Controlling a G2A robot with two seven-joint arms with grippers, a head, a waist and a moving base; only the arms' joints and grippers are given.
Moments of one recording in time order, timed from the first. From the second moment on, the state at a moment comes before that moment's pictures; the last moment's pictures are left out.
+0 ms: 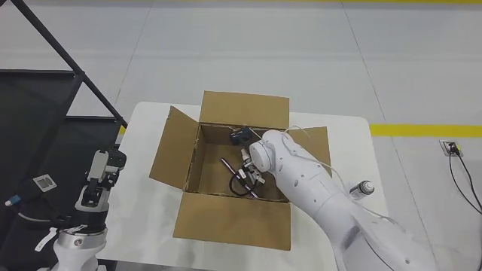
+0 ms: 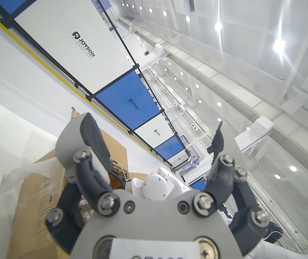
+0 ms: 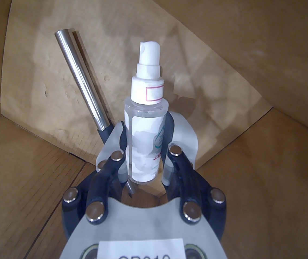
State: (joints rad) left arm 1.60 -1.25 -1.77 -2.10 0.03 -0.34 -0.08; right arm -0.18 -1.69 0.45 -0.46 -0.64 0.04 0.95
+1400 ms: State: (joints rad) left arm 1.60 -1.25 -1.77 -2.10 0.03 -0.34 -0.08; right arm -0.50 -1.46 0.84 -1.27 -0.98 0.14 1.04
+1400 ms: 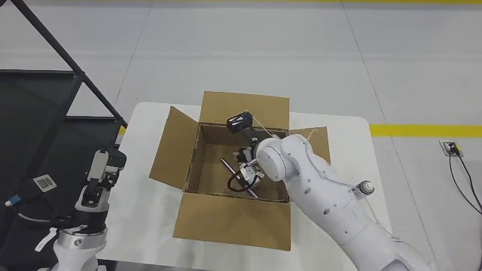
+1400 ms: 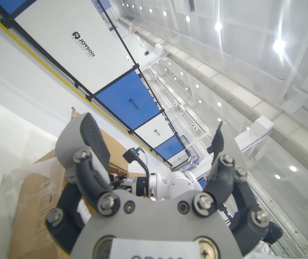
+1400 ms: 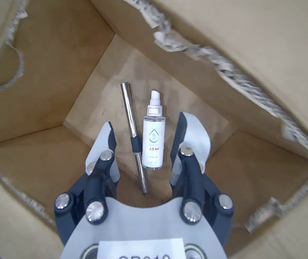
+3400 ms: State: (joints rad) left arm 1.60 -1.25 -1.77 -2.10 0.03 -0.34 -0.08; right arm -0.92 -1.32 1.64 -1.49 -1.42 0.34 1.45
